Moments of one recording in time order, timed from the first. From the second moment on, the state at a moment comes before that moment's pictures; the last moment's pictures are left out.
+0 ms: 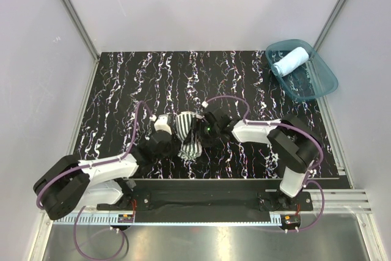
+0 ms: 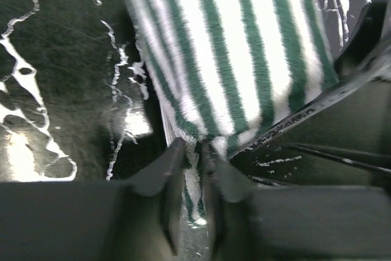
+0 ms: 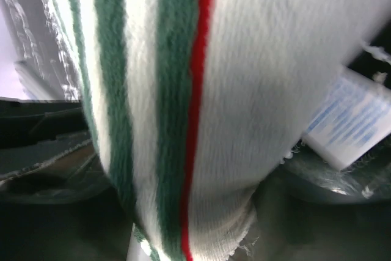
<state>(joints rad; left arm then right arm) -0.82 1.17 0.33 0.21 -0.27 -0.73 0.81 1.78 0.93 0.04 -0.31 0.87</state>
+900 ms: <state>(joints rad) -0.80 0.61 0.66 -0.50 -0.41 -0.59 0.41 1.61 1.03 -0.05 -0.41 0.87</state>
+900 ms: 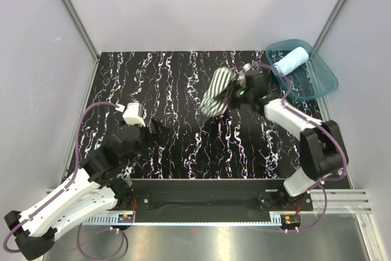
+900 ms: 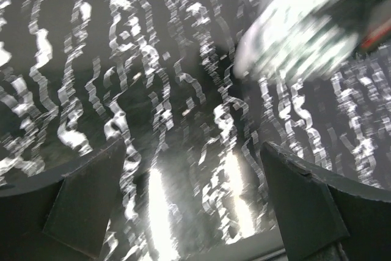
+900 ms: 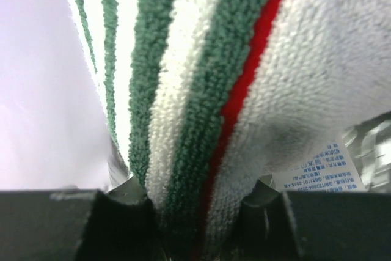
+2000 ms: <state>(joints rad) -0.80 0.55 0.79 -0.79 -0.53 -0.48 -0.41 2.12 1.48 0.20 -0.57 0.91</state>
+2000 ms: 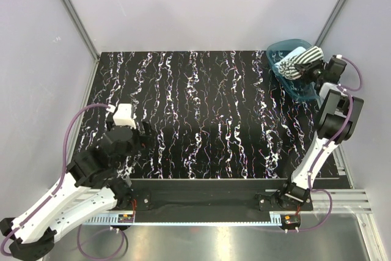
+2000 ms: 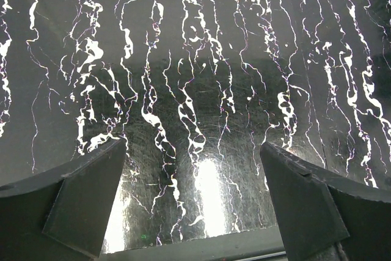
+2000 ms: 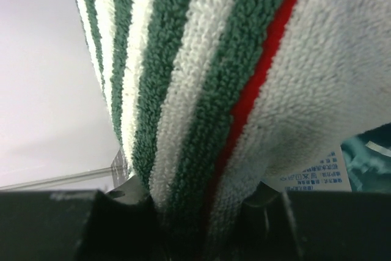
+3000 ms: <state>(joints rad) -0.80 0.58 0.79 -0.79 -0.53 -0.47 -0.45 2.29 1.50 0.20 -0.64 0.90</state>
